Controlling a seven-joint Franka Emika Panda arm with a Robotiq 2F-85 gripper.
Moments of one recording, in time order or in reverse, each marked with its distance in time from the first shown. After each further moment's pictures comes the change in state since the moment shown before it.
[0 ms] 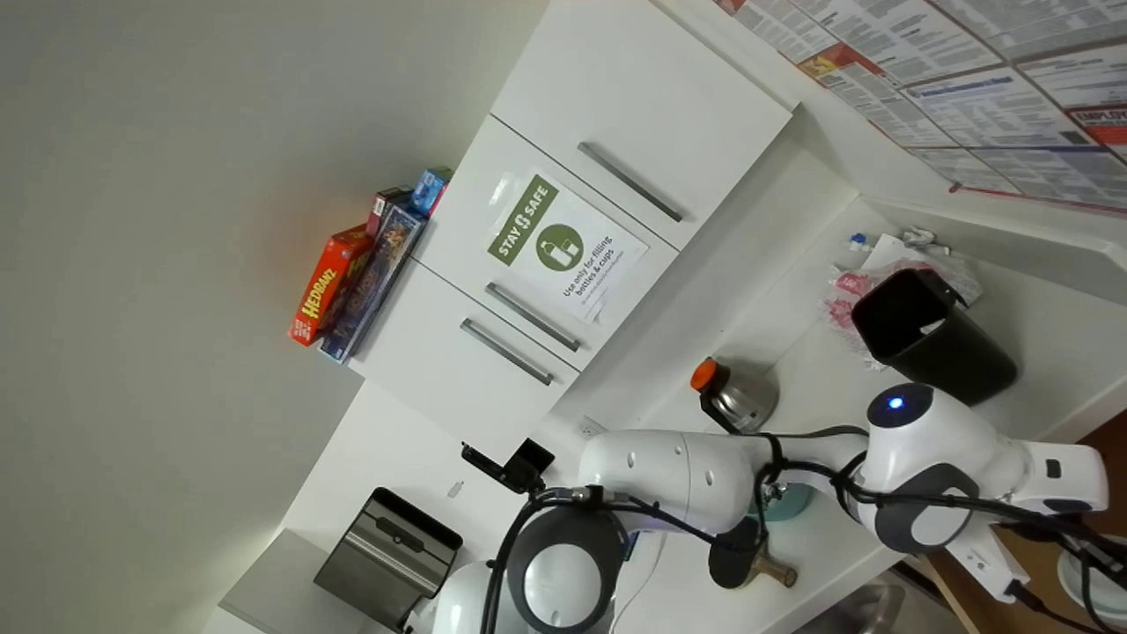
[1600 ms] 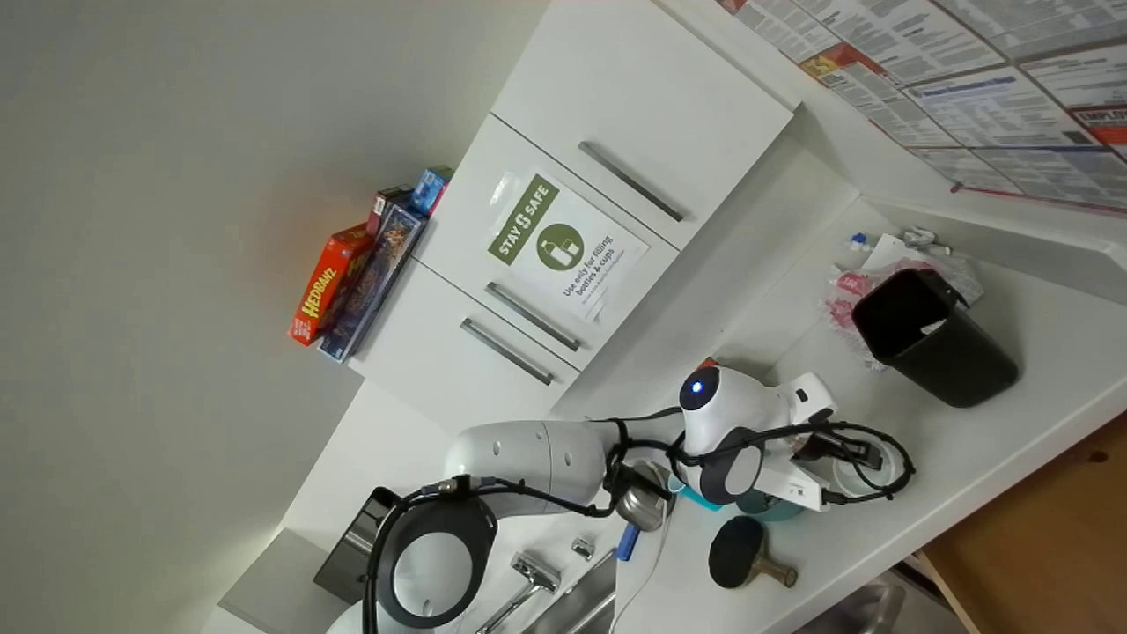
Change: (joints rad) arm 0.019 -0.432 0.304 -0.363 0.036 0.211 -0.353
